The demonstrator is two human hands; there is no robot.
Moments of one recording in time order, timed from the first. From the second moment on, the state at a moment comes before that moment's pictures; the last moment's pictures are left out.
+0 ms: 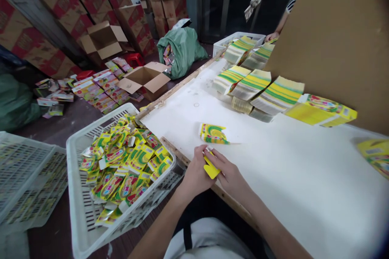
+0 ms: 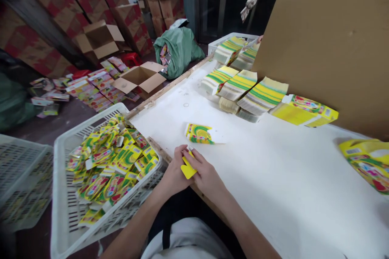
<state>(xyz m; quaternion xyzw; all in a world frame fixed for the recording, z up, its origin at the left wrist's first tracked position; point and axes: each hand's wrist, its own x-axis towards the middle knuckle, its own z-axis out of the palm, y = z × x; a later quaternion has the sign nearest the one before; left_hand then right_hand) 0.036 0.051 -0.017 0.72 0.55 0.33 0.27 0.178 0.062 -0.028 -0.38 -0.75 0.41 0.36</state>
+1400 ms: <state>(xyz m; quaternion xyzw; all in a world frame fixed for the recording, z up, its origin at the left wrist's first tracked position) 0.051 0.072 -0.015 0.28 0.35 0.63 0.64 0.190 0.081 -0.018 -0.47 -0.71 0.37 0.36</state>
